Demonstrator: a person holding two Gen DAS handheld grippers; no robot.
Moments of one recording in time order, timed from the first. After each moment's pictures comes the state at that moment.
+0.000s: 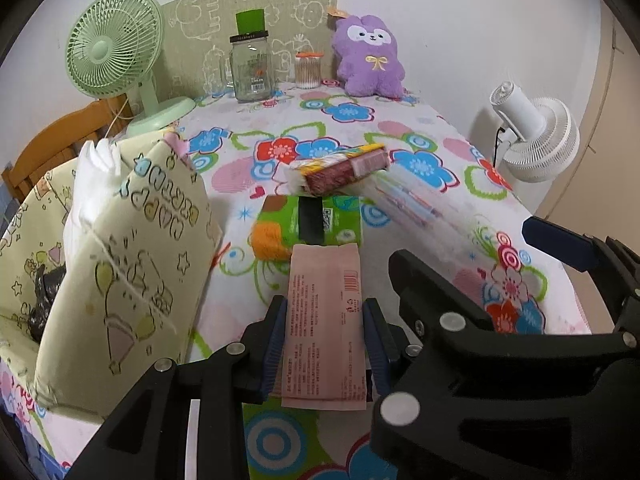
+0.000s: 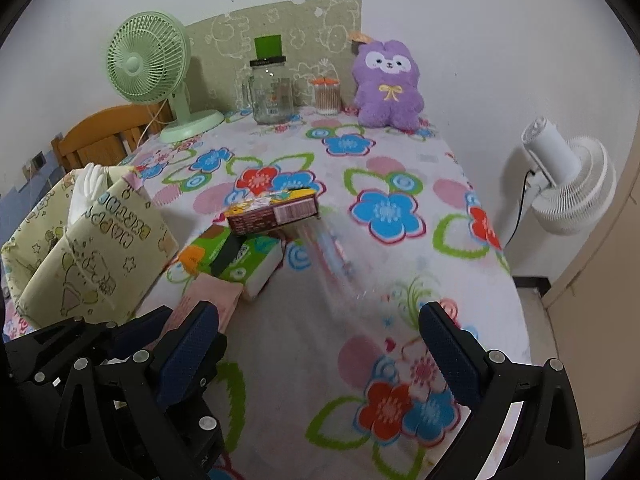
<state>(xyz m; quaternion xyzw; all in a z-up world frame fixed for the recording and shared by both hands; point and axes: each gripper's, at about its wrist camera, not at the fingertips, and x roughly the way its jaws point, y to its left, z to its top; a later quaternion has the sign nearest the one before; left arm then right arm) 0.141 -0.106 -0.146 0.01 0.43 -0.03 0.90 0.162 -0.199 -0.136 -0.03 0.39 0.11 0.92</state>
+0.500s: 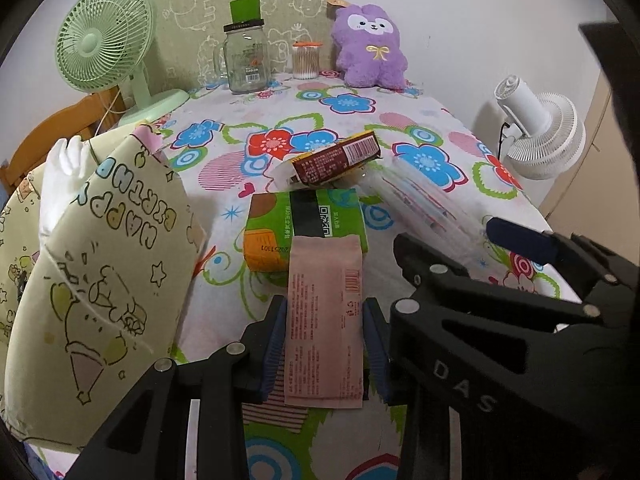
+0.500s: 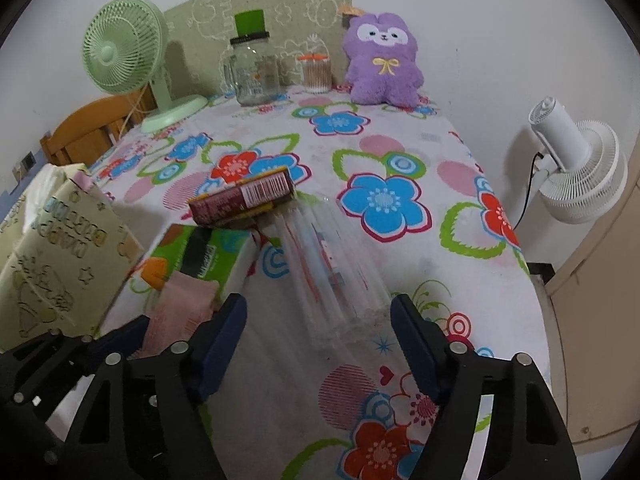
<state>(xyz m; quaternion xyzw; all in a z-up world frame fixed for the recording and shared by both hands) 0.160 -0.109 -0.159 0.01 0.44 -0.03 0.90 0.199 -0.204 -0.163 -0.02 0.42 0.10 0.90</state>
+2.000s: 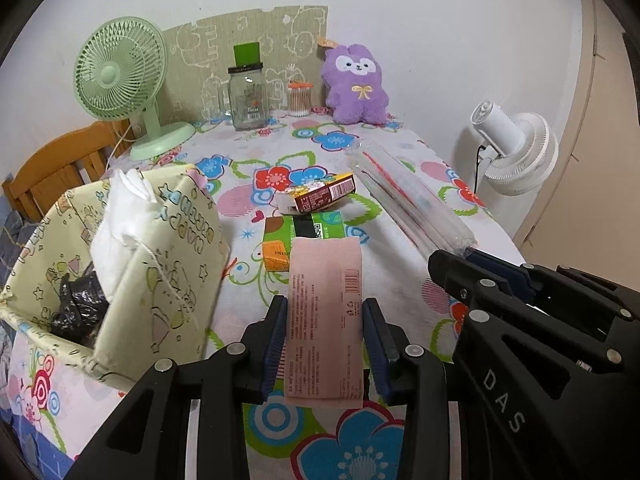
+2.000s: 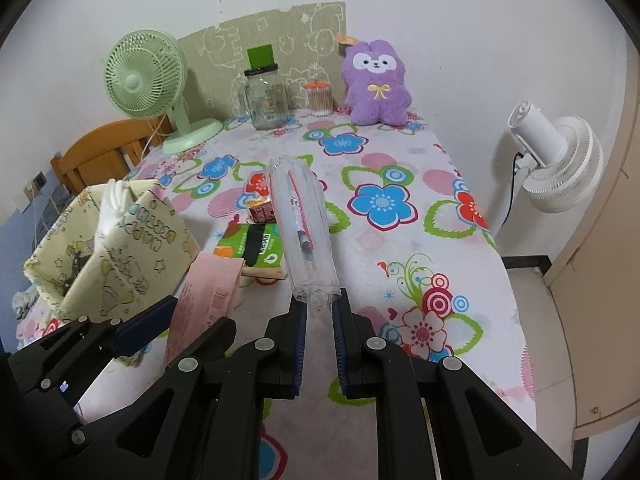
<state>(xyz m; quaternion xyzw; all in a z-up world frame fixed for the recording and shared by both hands) 0.107 -0.106 -0.117 0.02 0.39 -0.05 0.92 0.131 -0.202 -0.113 0.01 0.40 0.10 0.91</state>
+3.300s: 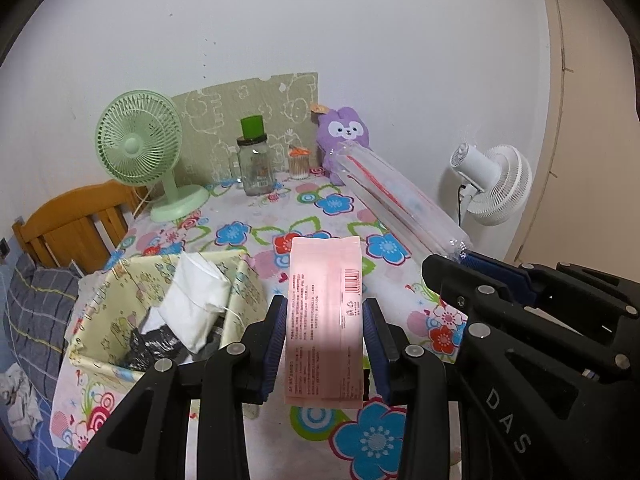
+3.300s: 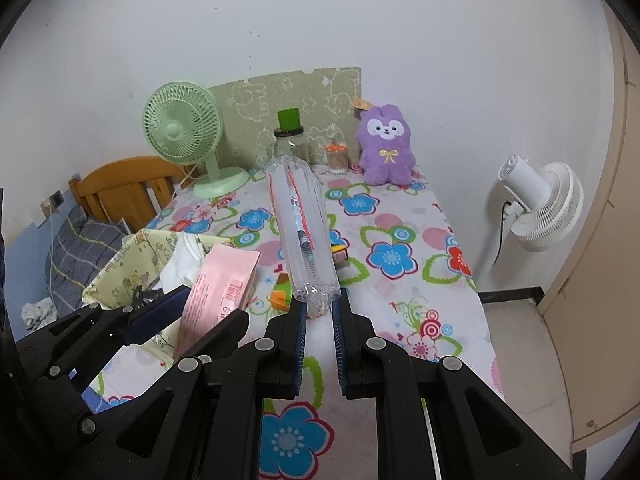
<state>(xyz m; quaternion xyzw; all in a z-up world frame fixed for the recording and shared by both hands) 0.068 -0.084 -0.038 0.04 0.32 -0.06 0.94 0.077 -0.178 -0.028 0.01 0.33 0.10 0.94</state>
